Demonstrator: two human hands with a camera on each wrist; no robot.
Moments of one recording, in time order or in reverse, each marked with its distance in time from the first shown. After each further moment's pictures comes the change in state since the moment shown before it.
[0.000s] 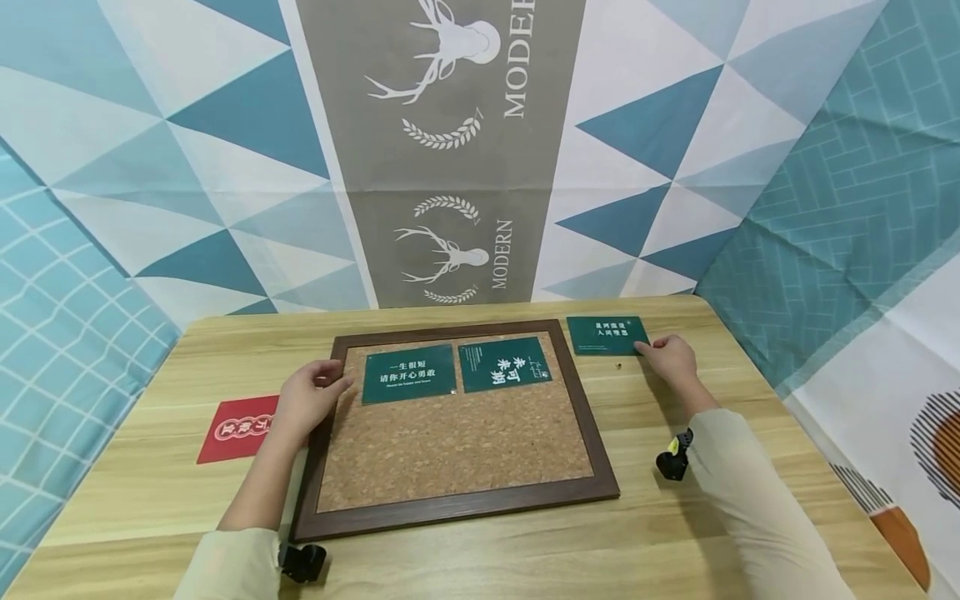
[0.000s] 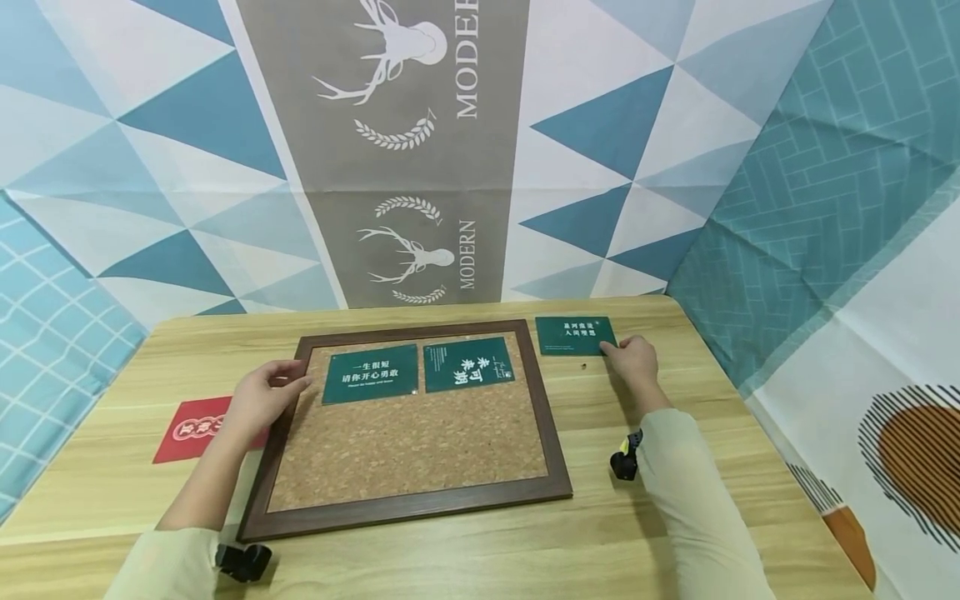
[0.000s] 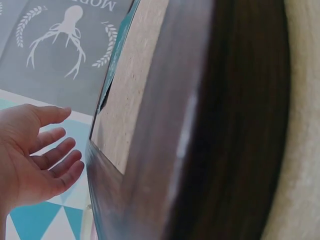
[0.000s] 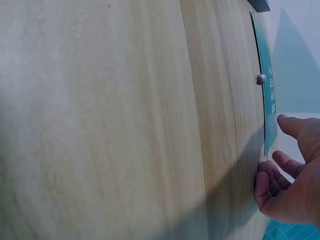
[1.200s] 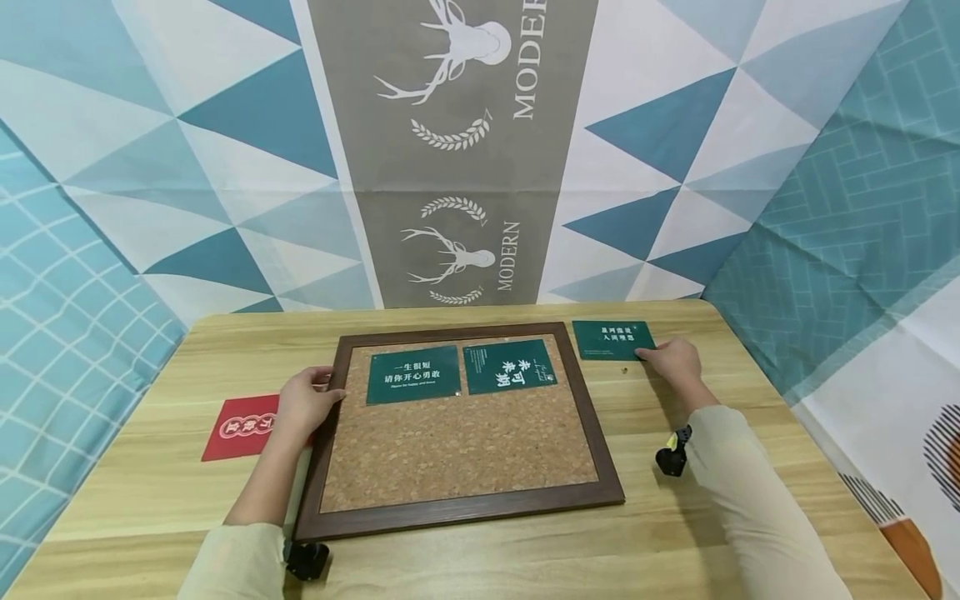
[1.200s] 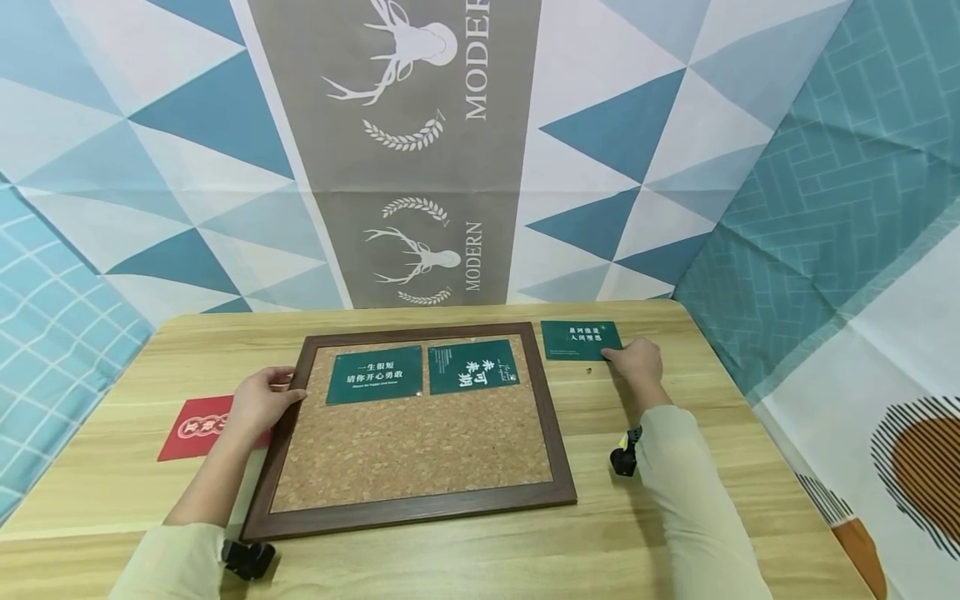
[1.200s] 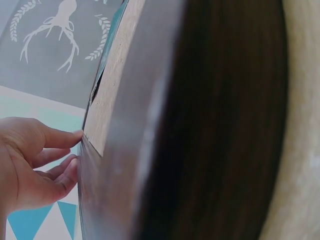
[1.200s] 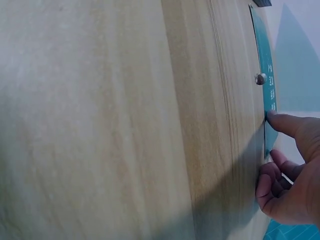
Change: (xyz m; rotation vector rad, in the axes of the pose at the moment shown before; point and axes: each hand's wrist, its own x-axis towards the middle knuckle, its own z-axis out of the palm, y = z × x) left_hand 0.004 -0.010 0.003 0.016 0.021 -0.143; right_hand 0.007 -0.007 0.001 -0.118 0.000 -0.008
